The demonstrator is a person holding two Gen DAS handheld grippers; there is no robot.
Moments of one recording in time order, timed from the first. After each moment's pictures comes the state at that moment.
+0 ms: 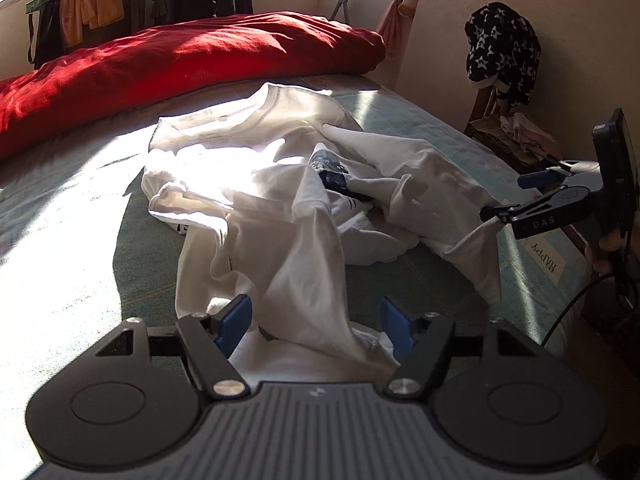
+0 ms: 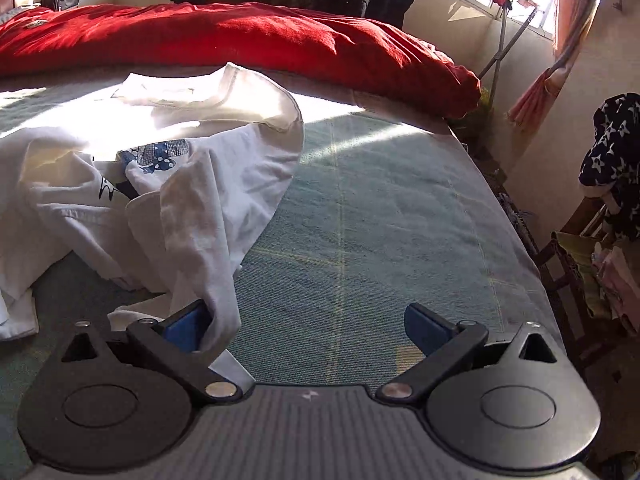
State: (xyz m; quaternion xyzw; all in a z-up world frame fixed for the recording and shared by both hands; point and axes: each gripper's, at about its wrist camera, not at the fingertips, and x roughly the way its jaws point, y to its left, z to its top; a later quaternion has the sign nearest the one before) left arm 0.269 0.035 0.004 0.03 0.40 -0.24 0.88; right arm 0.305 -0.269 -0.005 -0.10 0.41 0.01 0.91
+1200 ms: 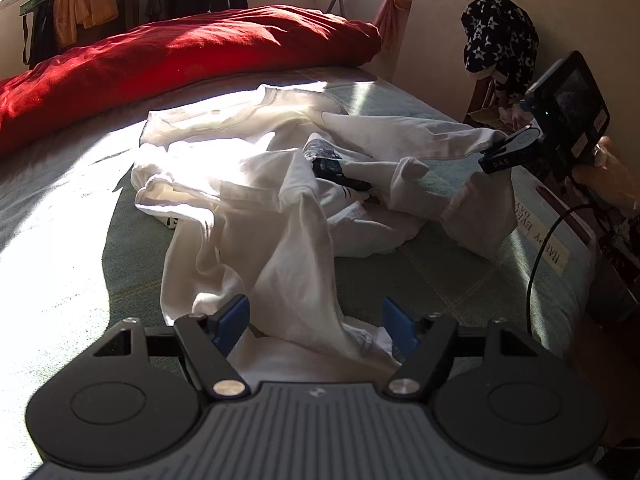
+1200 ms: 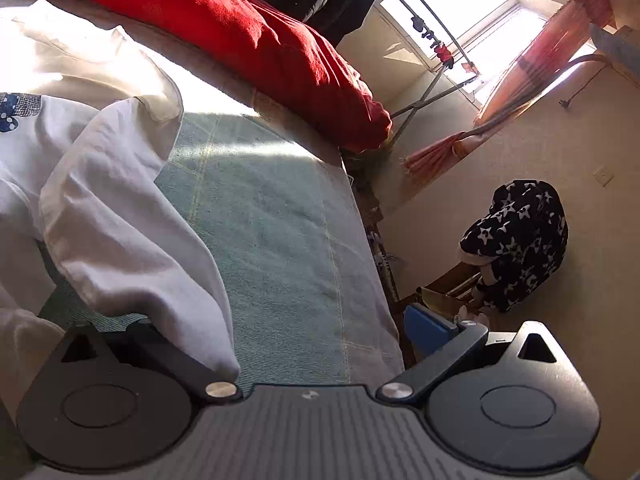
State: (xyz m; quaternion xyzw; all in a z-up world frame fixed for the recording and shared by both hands) left arm 0.273 0.024 -0.009 0.05 0.41 -0.24 0.88; right arm 0.375 -0.280 -0.020 -0.33 0.36 -0.16 0.86
